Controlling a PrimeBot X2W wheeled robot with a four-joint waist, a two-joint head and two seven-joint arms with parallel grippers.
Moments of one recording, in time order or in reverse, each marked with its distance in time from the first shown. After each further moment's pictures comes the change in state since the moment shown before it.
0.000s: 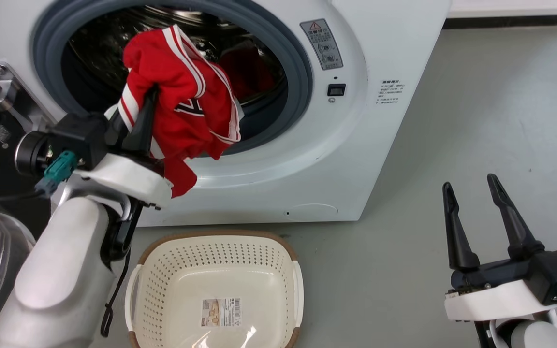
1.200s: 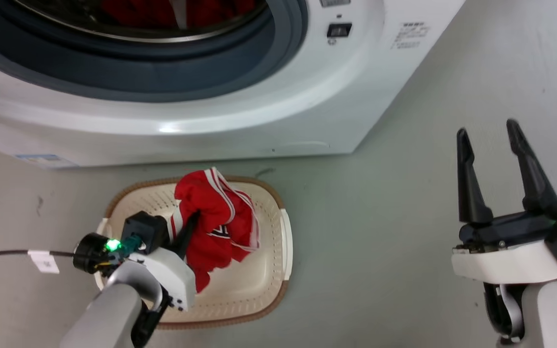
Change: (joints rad) left arm 0.253 0.001 -0.154 0.064 -0.024 -0.027 0.082; right arm -0.120 0.000 -0.003 -0.044 0.010 0.000 0.000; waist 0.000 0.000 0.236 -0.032
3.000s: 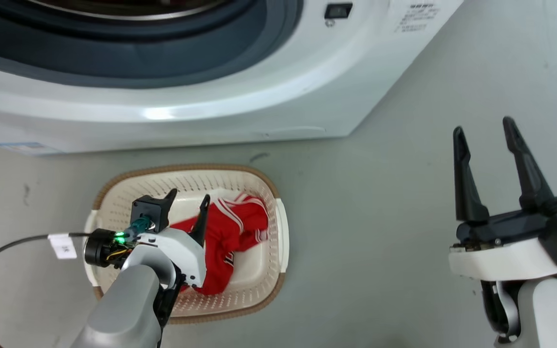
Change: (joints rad) left arm -0.199 -0.165 0.060 0.463 0.036 -0.003 -0.111; right arm -0.031 0.000 -0.001 0.022 -0.013 0.000 0.000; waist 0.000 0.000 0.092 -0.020
